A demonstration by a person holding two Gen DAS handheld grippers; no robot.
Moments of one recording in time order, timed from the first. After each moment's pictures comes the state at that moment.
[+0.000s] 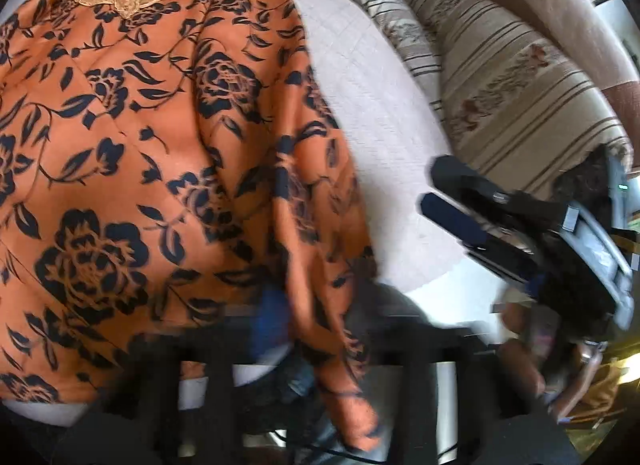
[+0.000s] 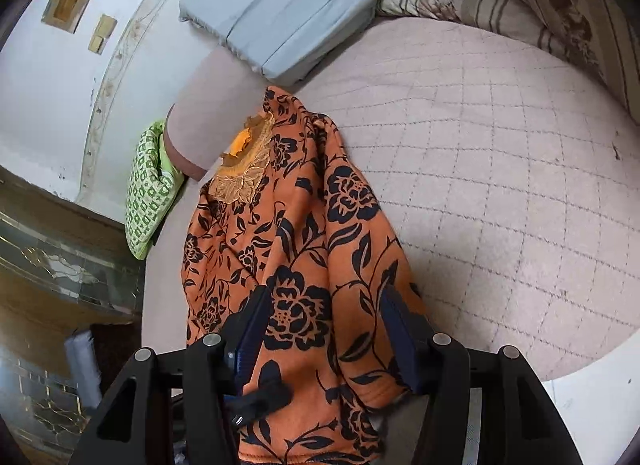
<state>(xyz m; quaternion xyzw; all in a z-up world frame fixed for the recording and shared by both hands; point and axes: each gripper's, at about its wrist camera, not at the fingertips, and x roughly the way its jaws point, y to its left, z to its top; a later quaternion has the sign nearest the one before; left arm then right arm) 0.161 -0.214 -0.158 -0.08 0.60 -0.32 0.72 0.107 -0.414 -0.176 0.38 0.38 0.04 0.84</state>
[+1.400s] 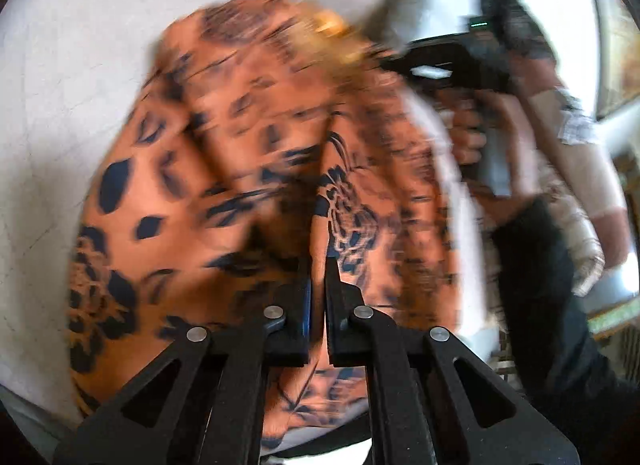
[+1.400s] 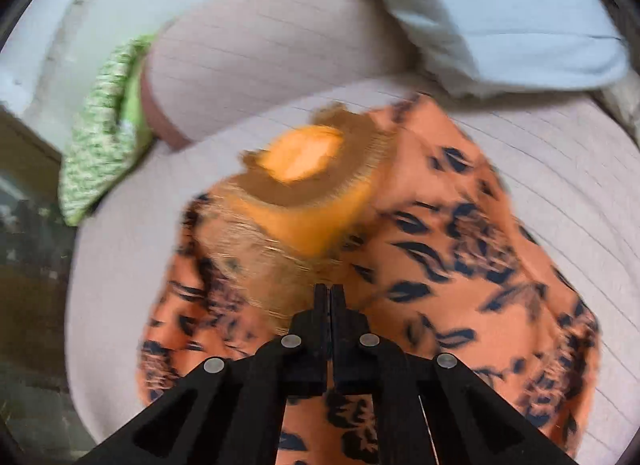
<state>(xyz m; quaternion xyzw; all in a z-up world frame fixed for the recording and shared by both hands) 0.223 0.038 -0.188 -0.23 0.55 -0.25 0.76 0.455 -0.261 -0.145 0.19 0.46 0.05 0.87</state>
